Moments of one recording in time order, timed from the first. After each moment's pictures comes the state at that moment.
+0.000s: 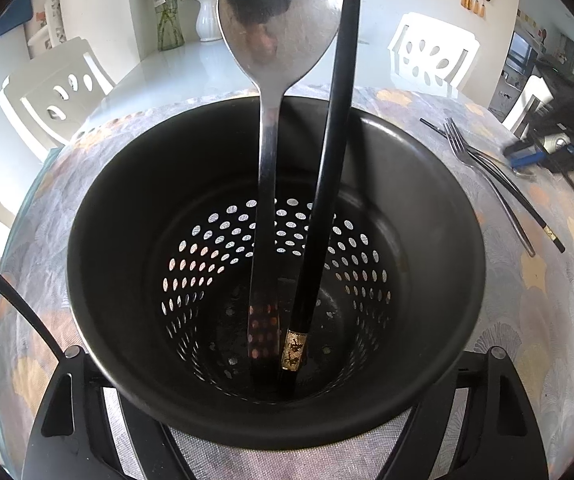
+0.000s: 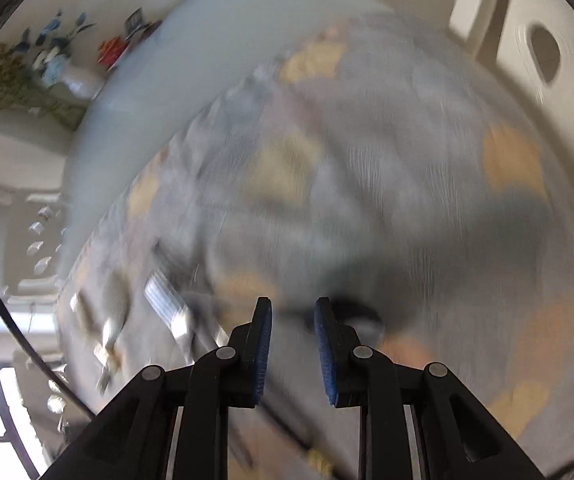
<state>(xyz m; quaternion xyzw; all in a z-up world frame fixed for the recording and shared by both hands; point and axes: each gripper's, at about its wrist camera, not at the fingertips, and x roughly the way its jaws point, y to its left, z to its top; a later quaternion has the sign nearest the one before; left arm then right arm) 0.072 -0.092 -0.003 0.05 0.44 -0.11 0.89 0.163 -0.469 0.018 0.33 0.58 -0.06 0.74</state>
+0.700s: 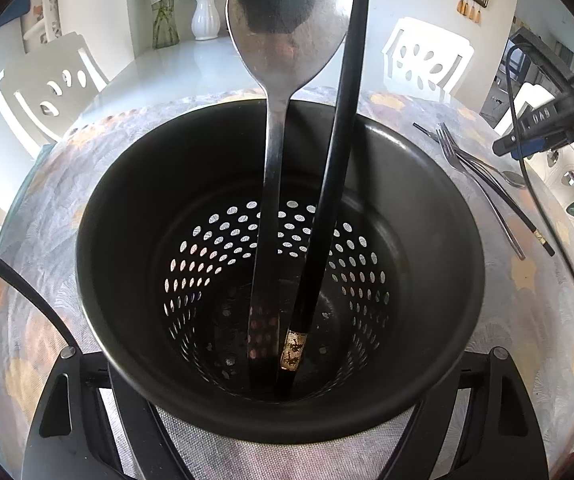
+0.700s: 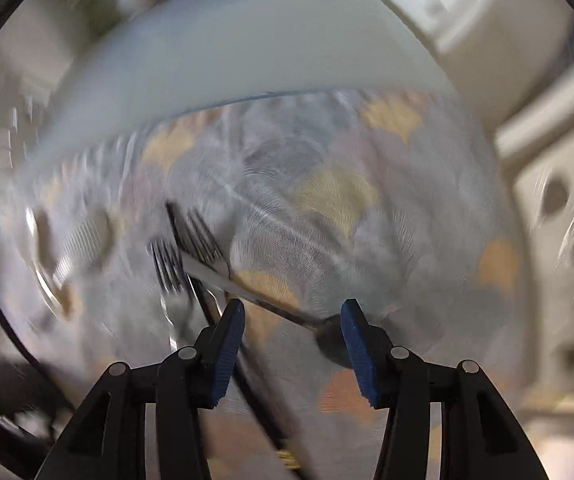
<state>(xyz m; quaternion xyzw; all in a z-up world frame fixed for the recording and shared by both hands) 0.077 -0.083 -0.002 0.03 0.44 -0.13 0.89 0.172 -0.409 0.053 0.06 0.63 -0.04 0.78</state>
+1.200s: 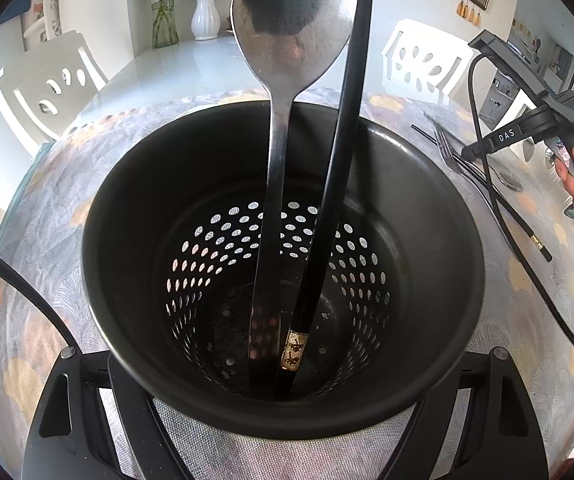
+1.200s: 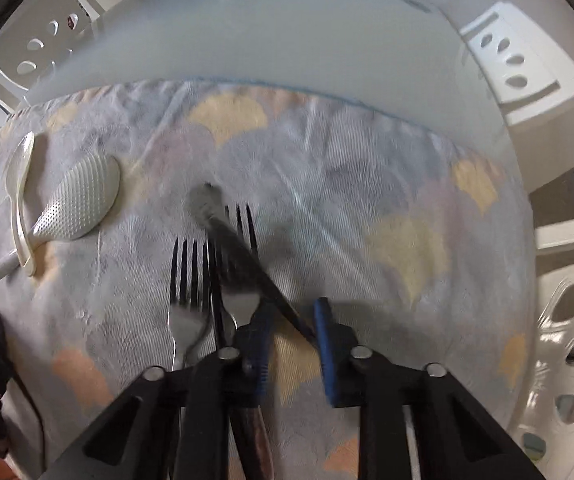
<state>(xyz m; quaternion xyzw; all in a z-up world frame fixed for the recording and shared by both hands) 0.080 -0.081 -0.003 0.03 0.44 -0.13 0.89 0.198 -0.370 0.029 -0.06 0.62 0.03 0.78</state>
